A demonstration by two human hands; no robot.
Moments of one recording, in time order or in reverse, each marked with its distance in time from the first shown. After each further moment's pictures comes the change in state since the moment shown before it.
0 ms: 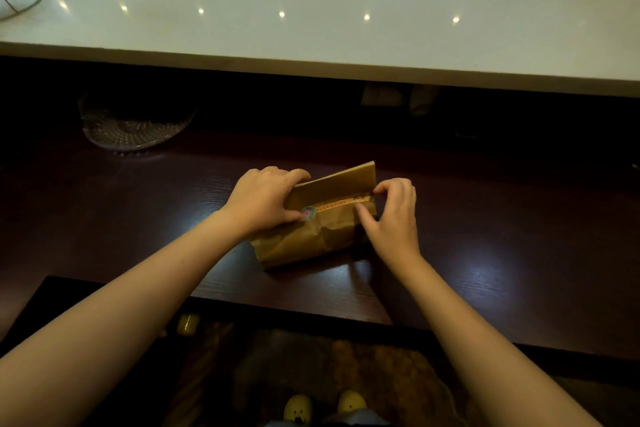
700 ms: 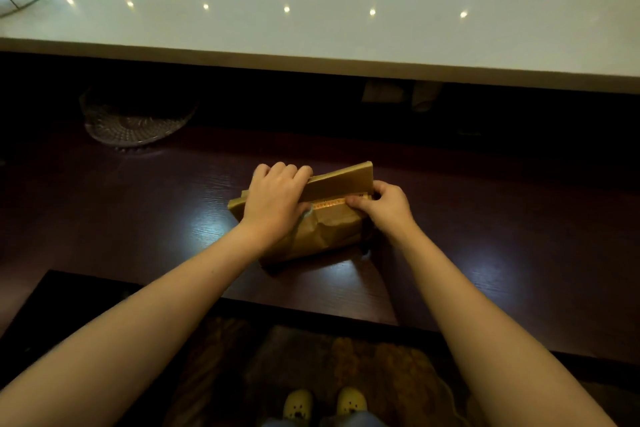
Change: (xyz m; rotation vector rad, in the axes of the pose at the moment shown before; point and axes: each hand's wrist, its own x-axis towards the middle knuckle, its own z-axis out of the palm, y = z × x) left_hand 0.003 0.027 0.024 0.169 0.297 -0.099; right_hand 0.030 0.002 -0.001 0.379 -0.407 0.468
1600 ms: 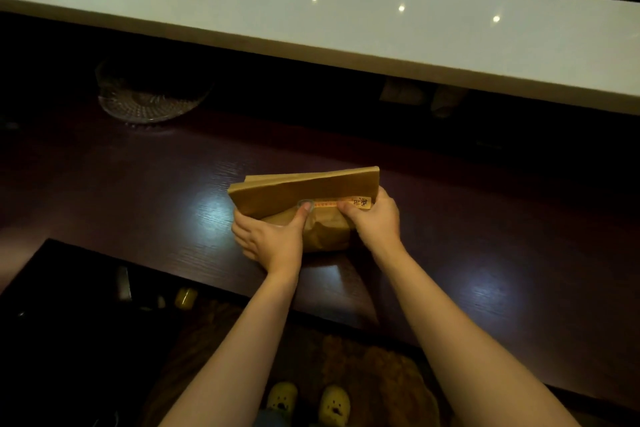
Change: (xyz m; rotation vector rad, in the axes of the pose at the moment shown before) left_hand -0.035 0.050 0.049 -0.839 0.262 -1.381; right_hand 0.003 0.007 0.029 -0.051 0.113 -0.010
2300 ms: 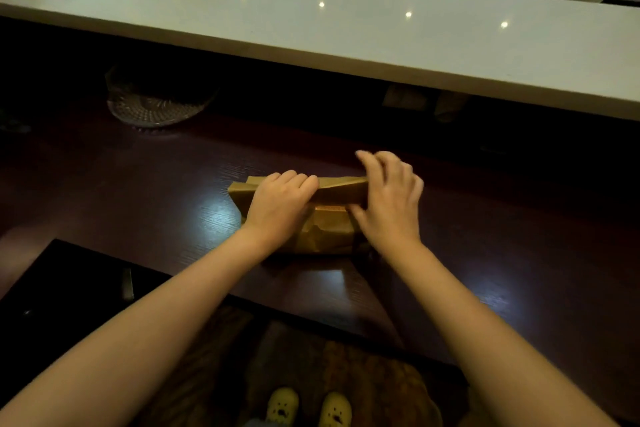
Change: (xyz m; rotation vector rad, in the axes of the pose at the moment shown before) left_hand 0.033 0.051 -0.022 0.709 -0.187 1.485; right_hand 0.001 -0.017 -0.028 -0.725 0.234 -0.657
